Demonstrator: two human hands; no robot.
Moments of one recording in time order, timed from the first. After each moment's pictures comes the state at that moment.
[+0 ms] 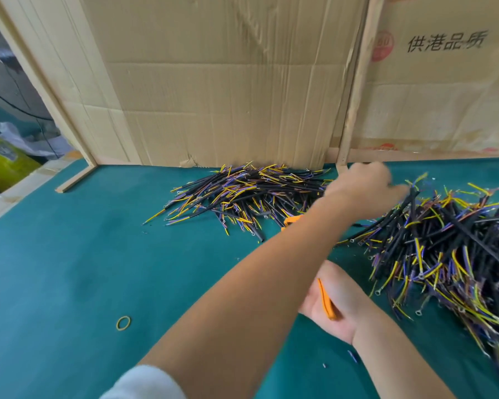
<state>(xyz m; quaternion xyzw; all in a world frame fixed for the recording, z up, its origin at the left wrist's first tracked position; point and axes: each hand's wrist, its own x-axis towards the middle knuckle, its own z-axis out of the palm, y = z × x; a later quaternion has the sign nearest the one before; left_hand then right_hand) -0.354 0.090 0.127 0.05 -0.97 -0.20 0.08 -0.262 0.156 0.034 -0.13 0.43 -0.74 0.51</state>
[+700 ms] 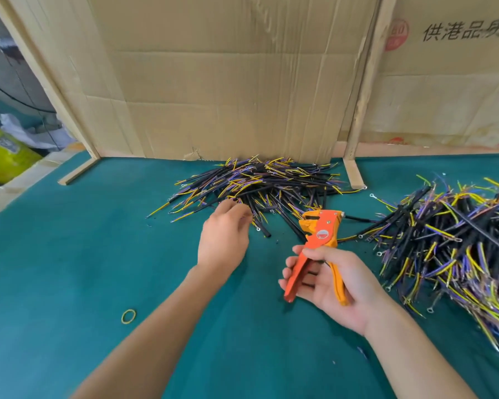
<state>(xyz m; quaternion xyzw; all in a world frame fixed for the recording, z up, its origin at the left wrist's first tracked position) -0.203 -0.050 0.029 0.22 -0.90 -0.19 0.34 -0.269 0.153 0.037 -0.04 0.38 -0.77 0.52</state>
